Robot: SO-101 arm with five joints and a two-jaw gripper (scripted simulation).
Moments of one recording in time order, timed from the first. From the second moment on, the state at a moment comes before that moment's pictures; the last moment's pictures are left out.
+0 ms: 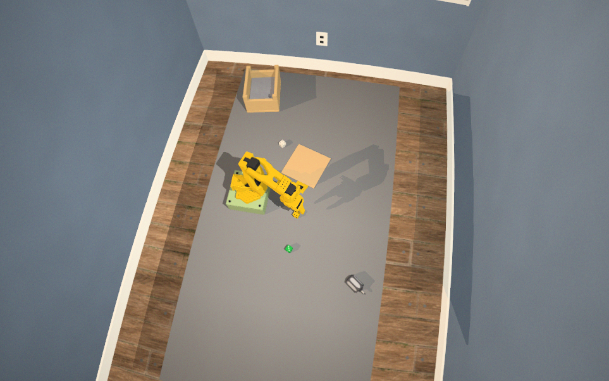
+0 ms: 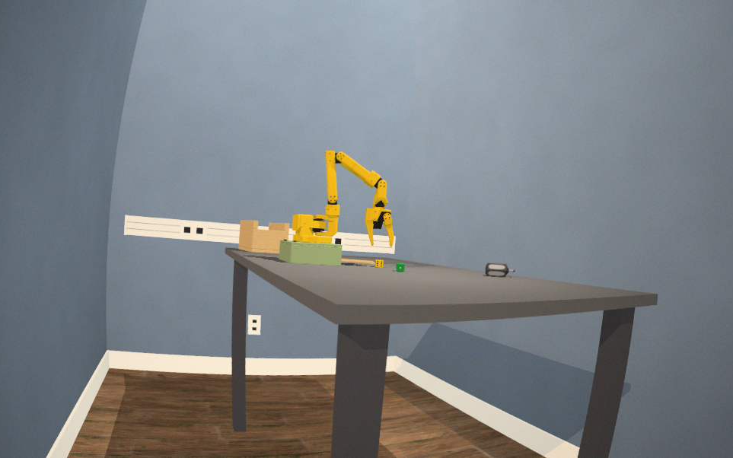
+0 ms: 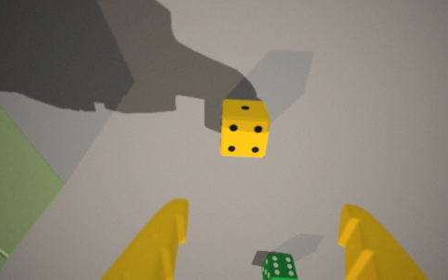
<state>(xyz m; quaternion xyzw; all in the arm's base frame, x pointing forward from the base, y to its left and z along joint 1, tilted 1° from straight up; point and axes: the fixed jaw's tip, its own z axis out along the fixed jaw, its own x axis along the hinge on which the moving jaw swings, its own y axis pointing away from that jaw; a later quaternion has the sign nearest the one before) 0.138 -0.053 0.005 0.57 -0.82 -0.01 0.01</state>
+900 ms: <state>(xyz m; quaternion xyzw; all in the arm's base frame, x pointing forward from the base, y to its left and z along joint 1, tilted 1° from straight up) 0.158 -0.061 0.034 0.56 -0.82 0.08 -0.05</state>
